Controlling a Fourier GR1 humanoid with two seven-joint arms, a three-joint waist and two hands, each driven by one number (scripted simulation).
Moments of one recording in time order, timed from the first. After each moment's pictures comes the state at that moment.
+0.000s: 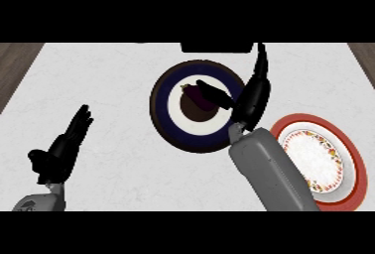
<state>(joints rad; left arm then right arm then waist) -0.06 0.24 0.03 -1.34 0.04 -0.03 -0.13 -0.63 0.00 0.30 -1.22 0.65 -1.03 0.59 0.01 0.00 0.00</state>
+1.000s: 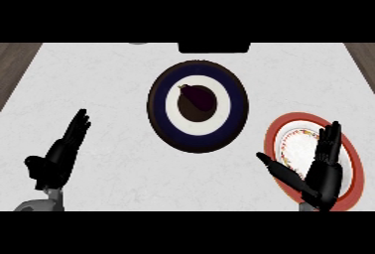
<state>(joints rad) -0.03 0.23 0.05 -1.35 0.03 -0.04 -0.14 0.08 -0.13 0.14 -1.50 -0.17 -0.68 -0.46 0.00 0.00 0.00</state>
